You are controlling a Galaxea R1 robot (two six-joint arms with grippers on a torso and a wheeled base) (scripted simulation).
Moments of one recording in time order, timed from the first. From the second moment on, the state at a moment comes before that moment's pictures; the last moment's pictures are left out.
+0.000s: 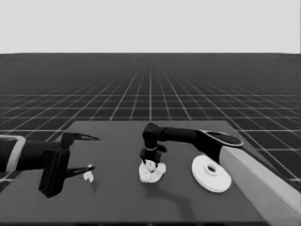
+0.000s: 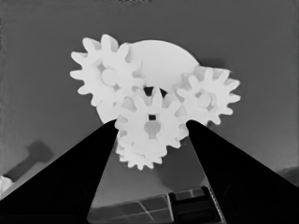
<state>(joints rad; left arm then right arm) -0.34 1.75 -0.42 0.31 0.68 0.35 -0.10 3.09 -1.78 -0.27 -1.50 1.66</state>
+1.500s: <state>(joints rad) -0.34 1.75 -0.42 0.31 0.68 0.35 -0.11 3.08 -1.78 -0.27 -1.50 1.97</state>
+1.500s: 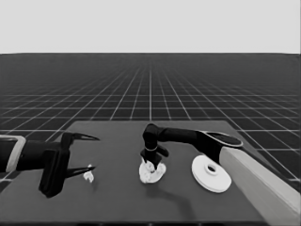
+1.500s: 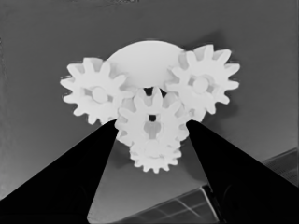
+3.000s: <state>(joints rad) -0.34 1.75 -0.42 0.31 0.68 0.35 -0.11 3.08 -1.78 -0.27 -1.50 2.29</state>
